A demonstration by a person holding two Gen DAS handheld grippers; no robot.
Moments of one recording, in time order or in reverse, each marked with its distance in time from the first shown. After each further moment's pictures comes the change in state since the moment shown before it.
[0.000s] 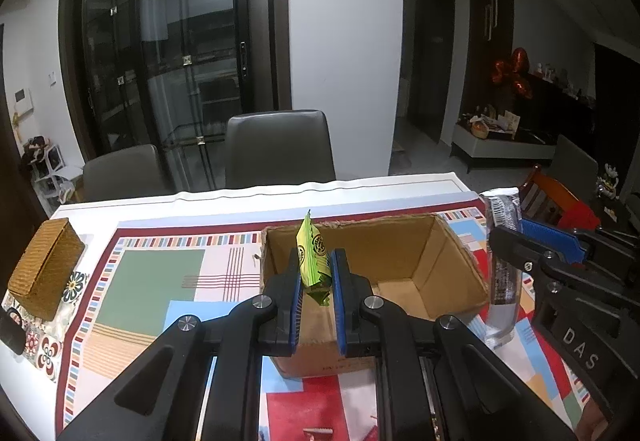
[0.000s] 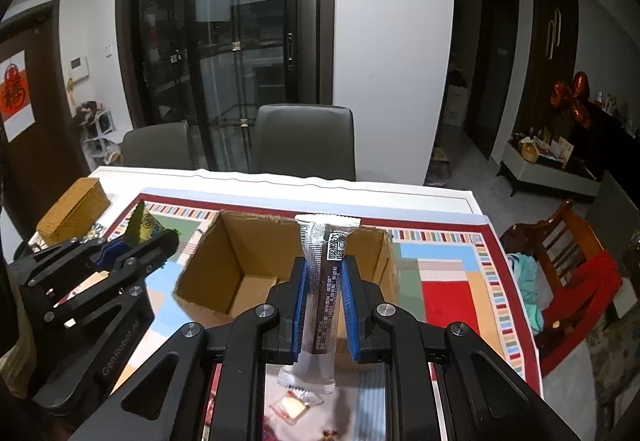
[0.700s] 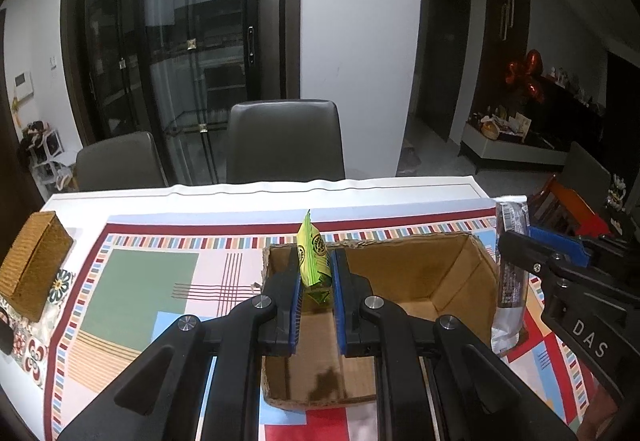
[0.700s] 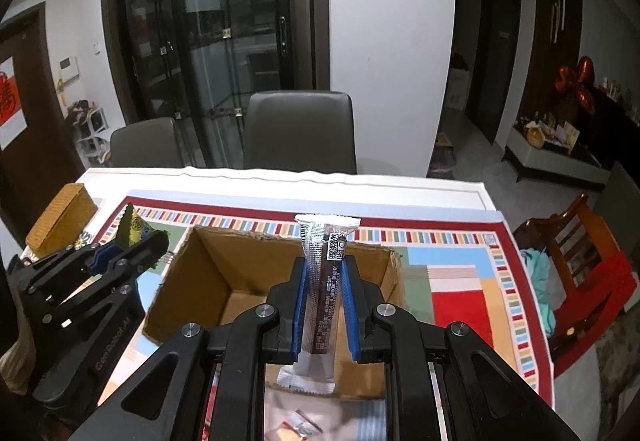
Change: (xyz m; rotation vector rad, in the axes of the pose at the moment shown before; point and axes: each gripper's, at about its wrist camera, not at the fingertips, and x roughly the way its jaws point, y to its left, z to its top) left arm 0.055 0.011 0.015 -0.046 0.035 0.009; right arm 0.061 -0.008 0.025 0.031 0.066 0.016
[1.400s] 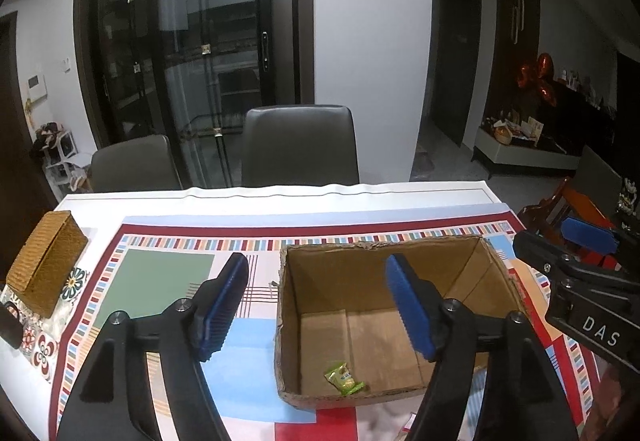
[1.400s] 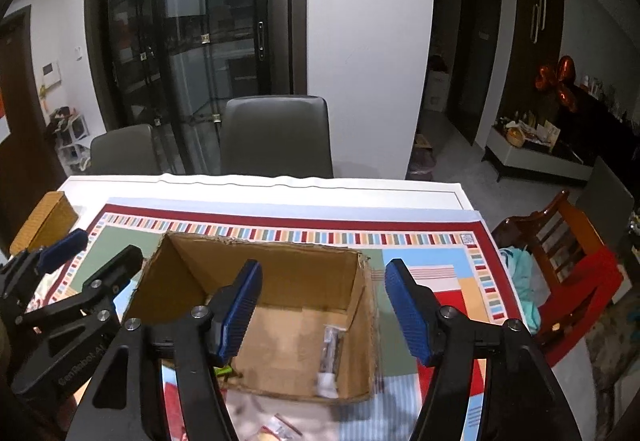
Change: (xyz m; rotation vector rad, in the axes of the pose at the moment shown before) left arm -0.014 0.001 0.001 -0.002 -0.024 0.056; right arm -0.007 -0.011 -0.001 0.015 -0.029 -0.077
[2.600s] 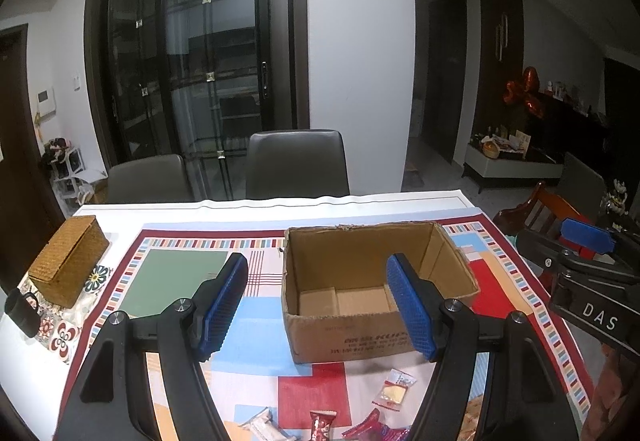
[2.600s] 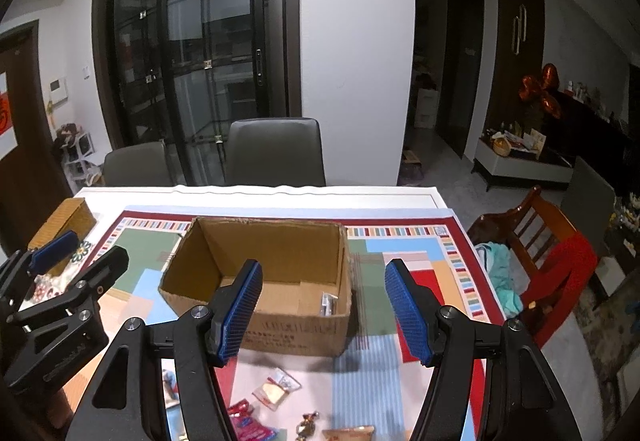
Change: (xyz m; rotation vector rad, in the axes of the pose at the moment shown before) left arm -0.105 -0.008 -0.038 0.015 -0.093 -0.005; right arm -0.090 -0.012 -0.044 0.031 -0.082 -0.012
